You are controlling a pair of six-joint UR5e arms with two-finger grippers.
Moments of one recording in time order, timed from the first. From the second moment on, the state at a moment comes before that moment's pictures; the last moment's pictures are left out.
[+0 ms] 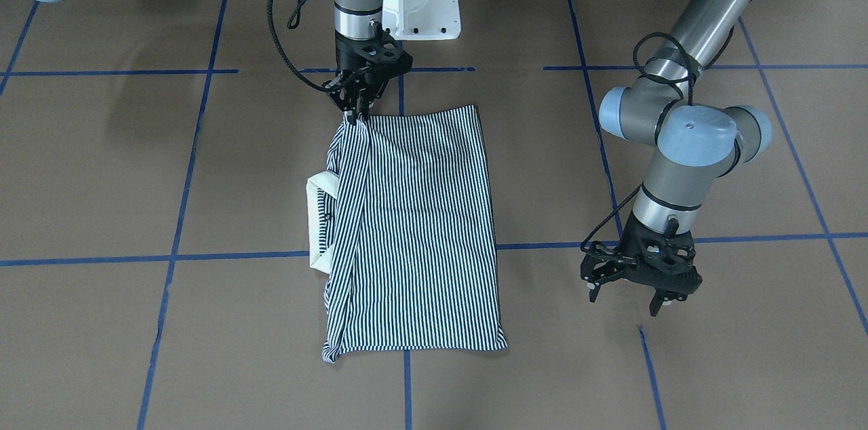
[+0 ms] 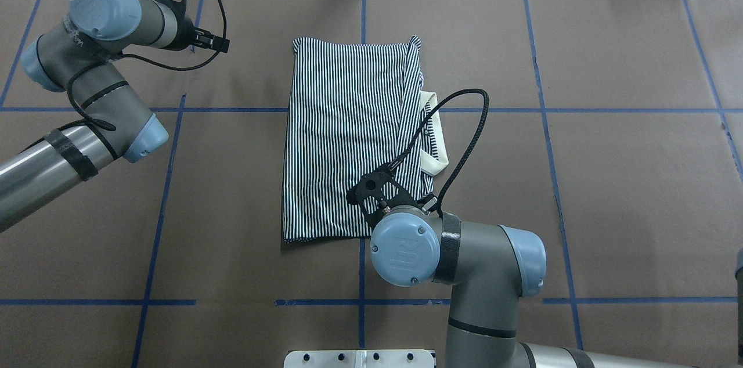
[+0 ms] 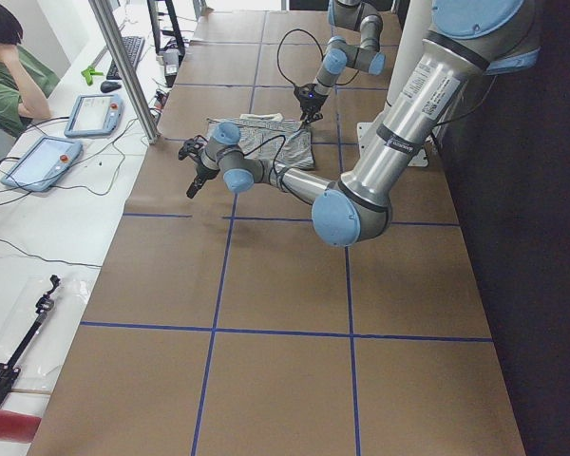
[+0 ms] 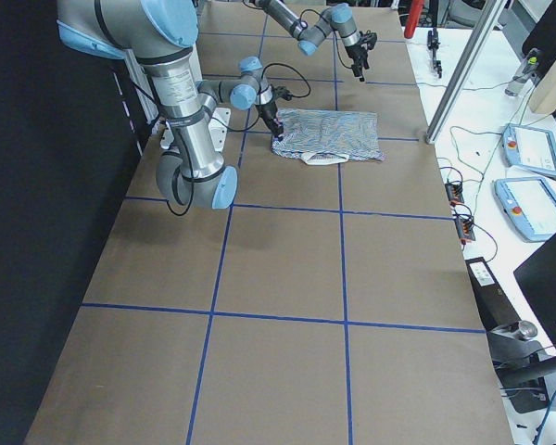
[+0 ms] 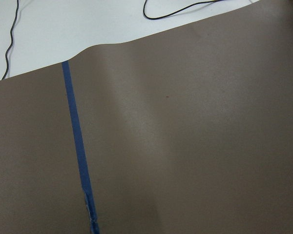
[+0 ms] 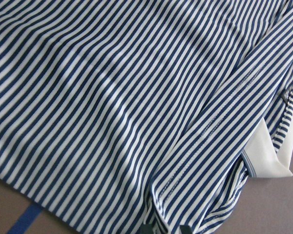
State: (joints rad) left arm -0.88 -2.15 -1.23 -2.31 -1.75 -0.69; right arm 0.25 -0.97 1.80 -1.69 1.38 0.77
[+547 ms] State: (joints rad) left arm -0.88 -2.15 -1.23 -2.31 -1.75 -0.69; right arm 0.25 -0.97 1.81 -1.69 1.38 0.77
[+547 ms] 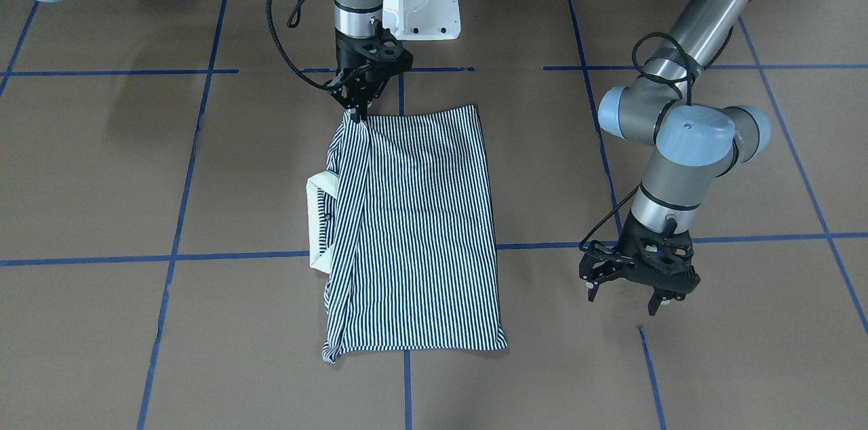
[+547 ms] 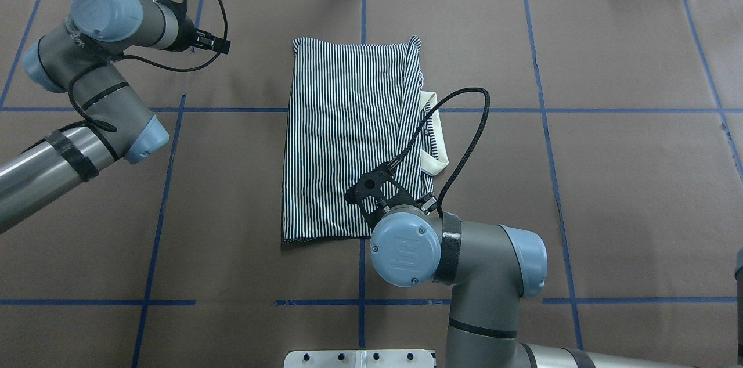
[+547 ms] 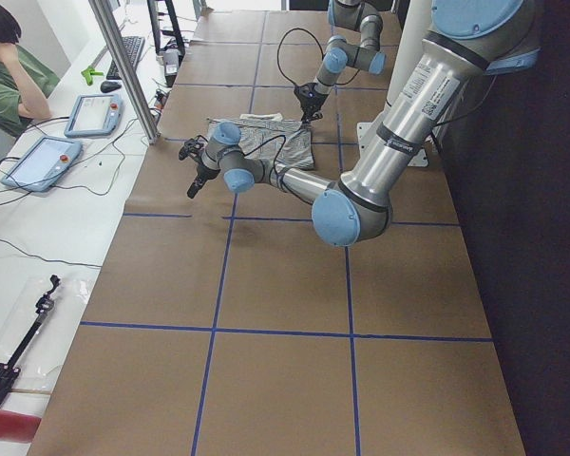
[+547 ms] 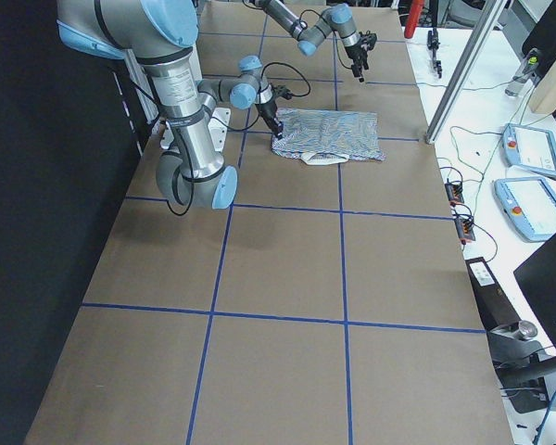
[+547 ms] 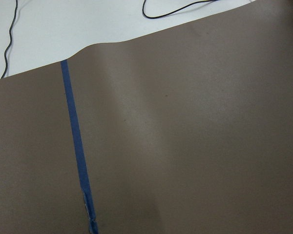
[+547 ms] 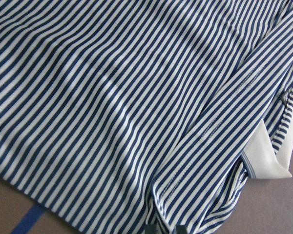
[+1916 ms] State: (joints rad) left arm -0.86 -2.15 -1.24 -2.31 -1.75 -0.72; right arm 0.19 -1.16 1.94 -1.69 1.38 0.97
